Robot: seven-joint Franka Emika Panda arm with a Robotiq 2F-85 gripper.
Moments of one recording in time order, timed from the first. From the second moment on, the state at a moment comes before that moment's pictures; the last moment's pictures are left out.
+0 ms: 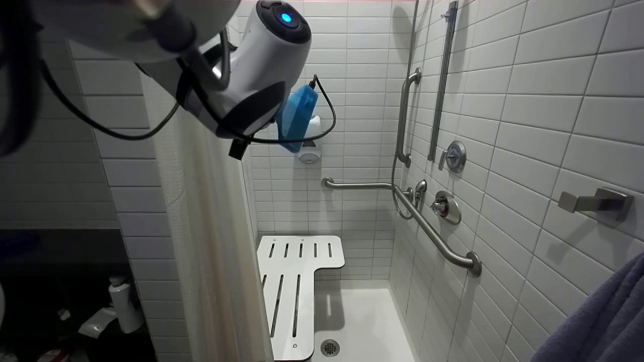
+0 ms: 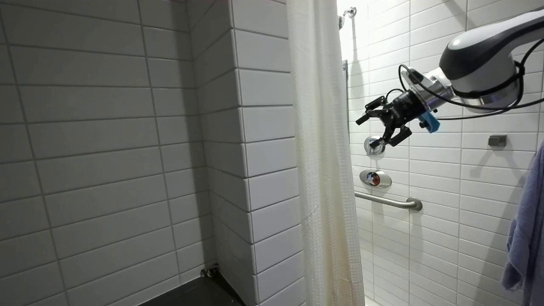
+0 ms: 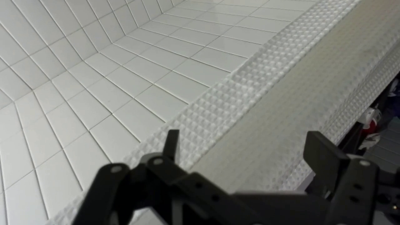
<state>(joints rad) 0.96 -0.91 -1.20 -2.49 -0.10 2.77 -1.95</state>
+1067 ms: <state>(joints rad) 1.05 -0.82 -1.18 -2.41 -0.06 2.62 -2.05</state>
